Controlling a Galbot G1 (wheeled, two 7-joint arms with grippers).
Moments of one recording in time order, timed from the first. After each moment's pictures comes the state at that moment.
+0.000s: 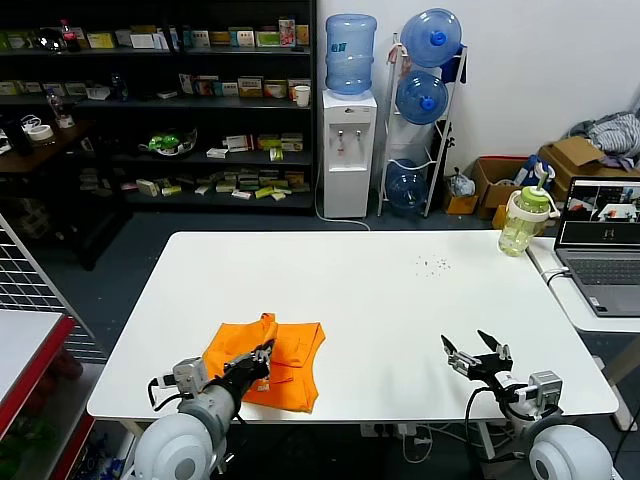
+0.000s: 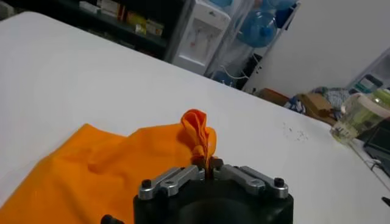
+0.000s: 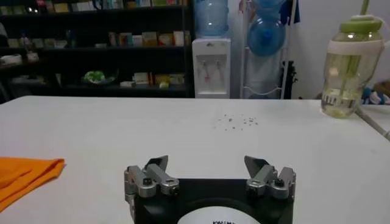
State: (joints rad) left arm 1.26 -1.03 -0.16 -2.12 -1.06 0.43 -0.54; right arm -1.46 0.94 0.54 1.91 0.65 -0.26 0.01
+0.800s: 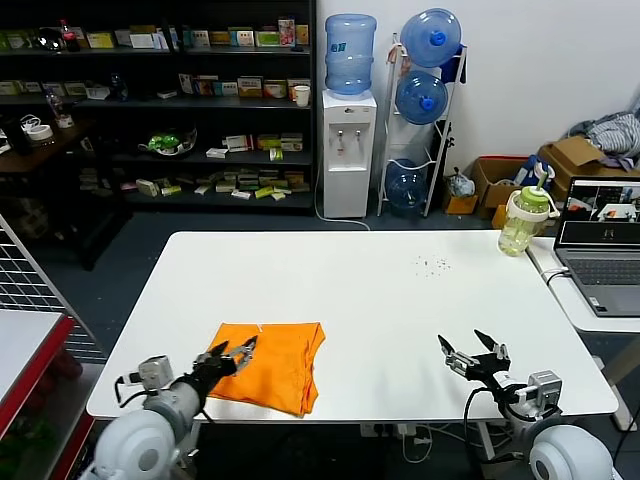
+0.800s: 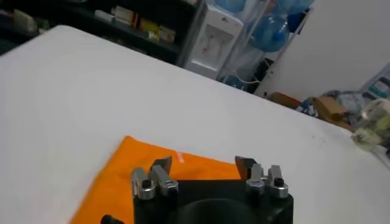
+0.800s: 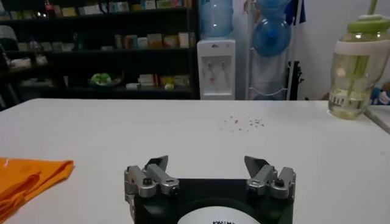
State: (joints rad) left arm 1.33 -0.90 -0.33 -2.06 -1.12 0.41 -0.39; right arm -1.46 0.94 0.54 1.92 0.66 -0.26 -0.01
